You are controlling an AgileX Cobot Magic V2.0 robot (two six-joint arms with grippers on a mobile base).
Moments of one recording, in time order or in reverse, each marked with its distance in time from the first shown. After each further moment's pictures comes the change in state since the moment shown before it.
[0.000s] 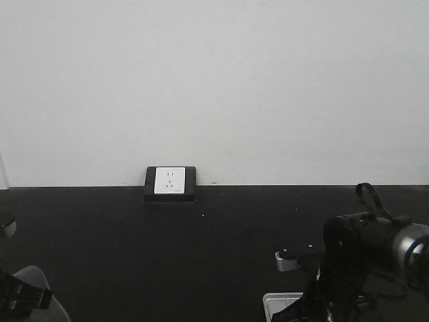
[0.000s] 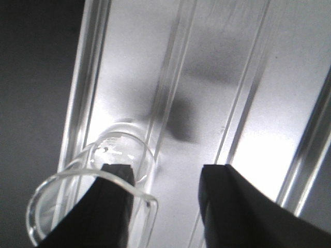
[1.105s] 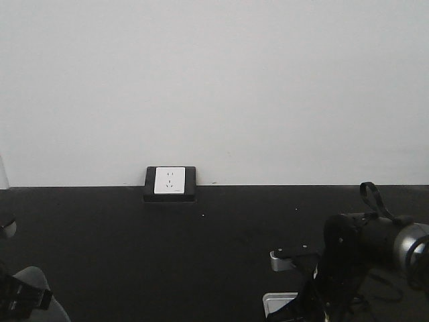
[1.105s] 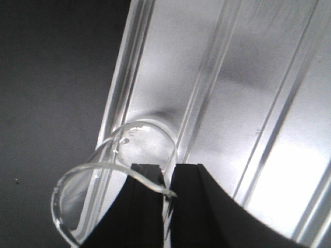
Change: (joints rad) left arm 0.000 0.000 -0.001 -0.004 0.008 0.001; right arm 0.000 -0.009 0.000 0.081 0.003 -0.081
